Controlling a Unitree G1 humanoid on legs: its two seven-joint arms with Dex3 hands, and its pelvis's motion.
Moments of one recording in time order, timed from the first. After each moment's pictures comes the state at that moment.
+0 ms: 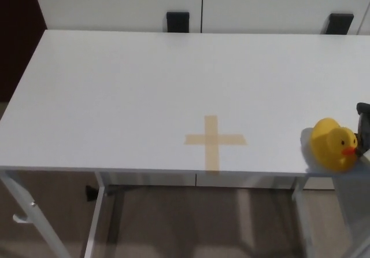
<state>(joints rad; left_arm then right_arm) -0.06 0.52 0.33 1.25 -0.06 -0.09 0.07 -0.52 -0.35 -0.18 0.80 0.08 0.00 0.00</state>
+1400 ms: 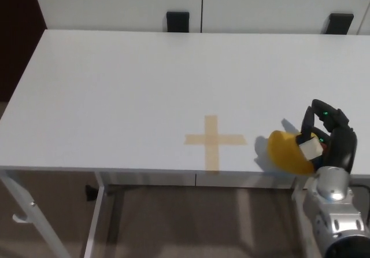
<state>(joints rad) -0.07 0.49 0.31 1.25 -0.06 -0.09 0.07 -0.59 -0.02 -0.17 0.86 -0.01 -0.11 -0.46</state>
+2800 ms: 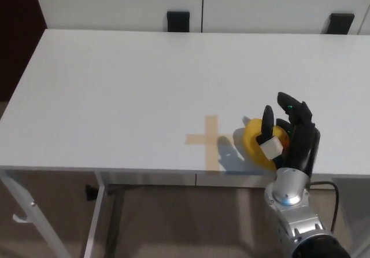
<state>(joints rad) -0.08 0.48 0.30 1.25 -0.06 -0.10 0.05 -0.65 0.06 -0.04 1.01 -0.11 -0.28 -0.61</state>
